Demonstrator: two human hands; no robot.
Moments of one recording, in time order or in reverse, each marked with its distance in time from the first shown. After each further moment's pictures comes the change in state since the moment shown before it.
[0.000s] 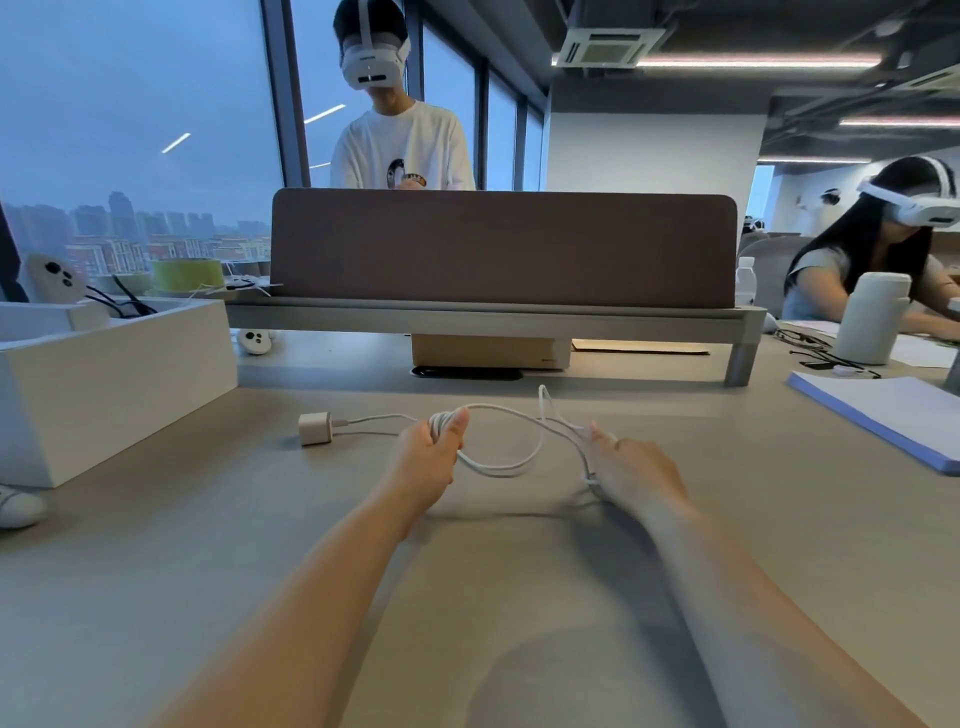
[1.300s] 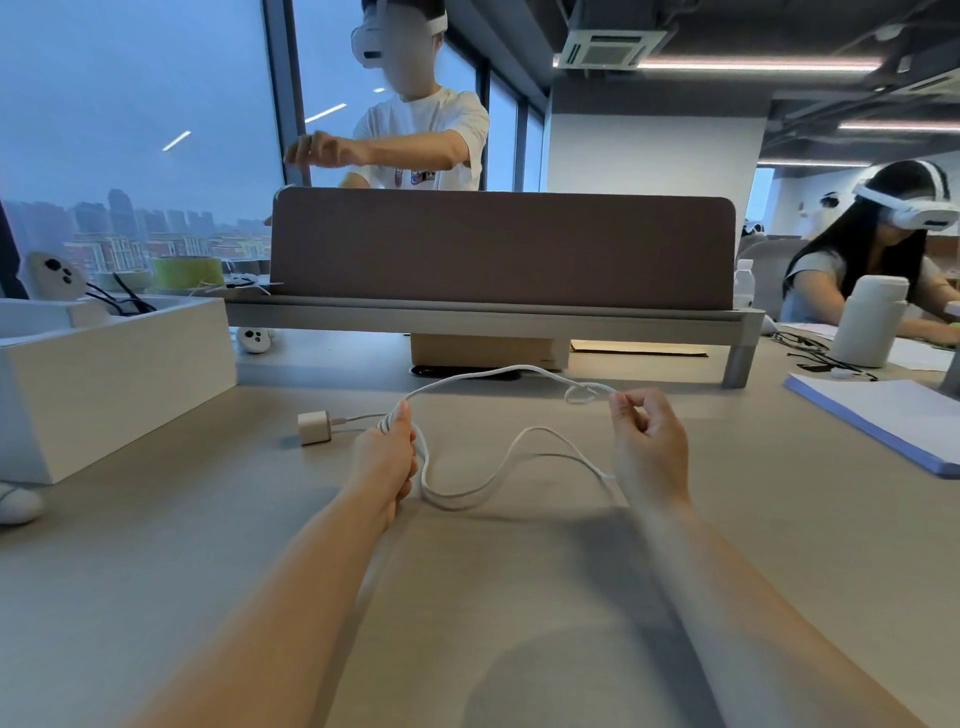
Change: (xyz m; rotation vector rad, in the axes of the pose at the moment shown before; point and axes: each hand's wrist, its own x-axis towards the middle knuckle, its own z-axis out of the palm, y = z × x) left_hand 0.009 -0.006 -0.019 -0.297 0.236 -0.333; right_hand -0.009 -0.005 -0.001 0.726 0.454 -0.280
